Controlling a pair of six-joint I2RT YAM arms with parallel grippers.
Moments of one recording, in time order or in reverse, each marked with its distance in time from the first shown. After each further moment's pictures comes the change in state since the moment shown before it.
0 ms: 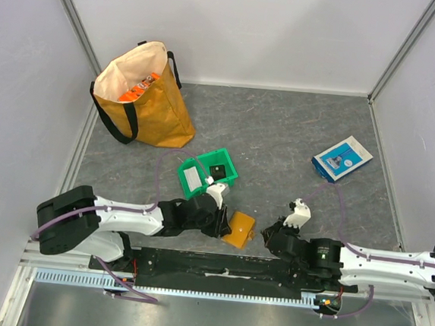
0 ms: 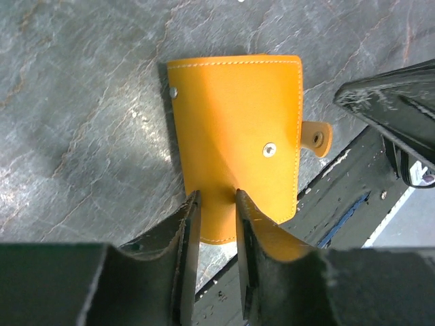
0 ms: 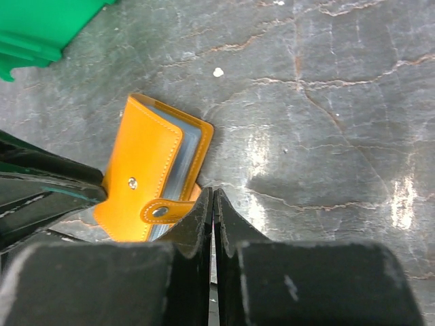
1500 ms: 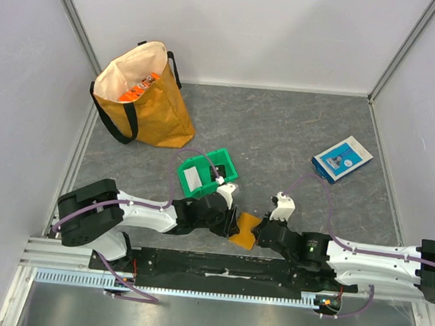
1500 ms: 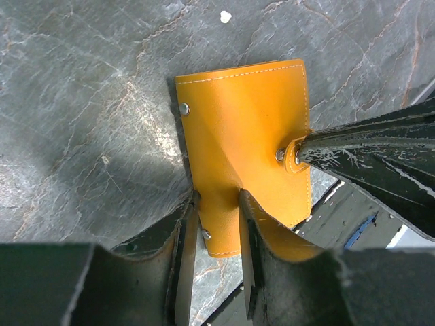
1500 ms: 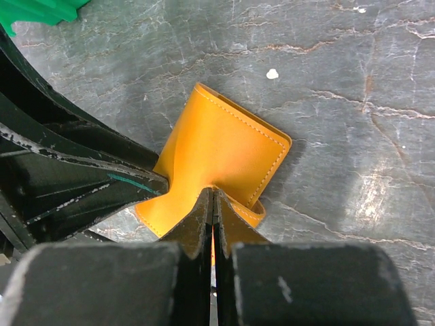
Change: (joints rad) left arm -0.008 0.162 0.079 0.077 0.010 0.049; right arm -0.078 0.197 0.053 0.182 -0.143 -0.226
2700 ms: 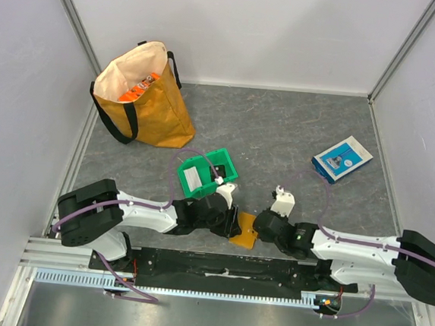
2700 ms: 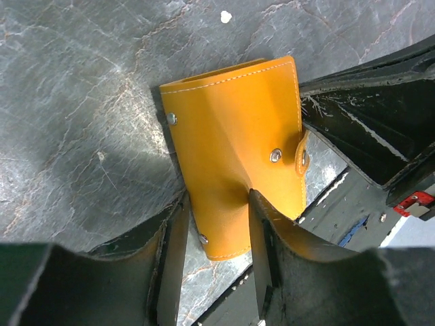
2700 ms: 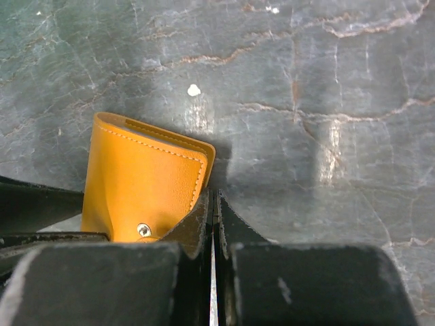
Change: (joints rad) left arm -0.008 0.001 0.007 -0.006 -0.008 -0.036; right arm -0.132 0.175 0.062 -0.088 -0.040 0.057
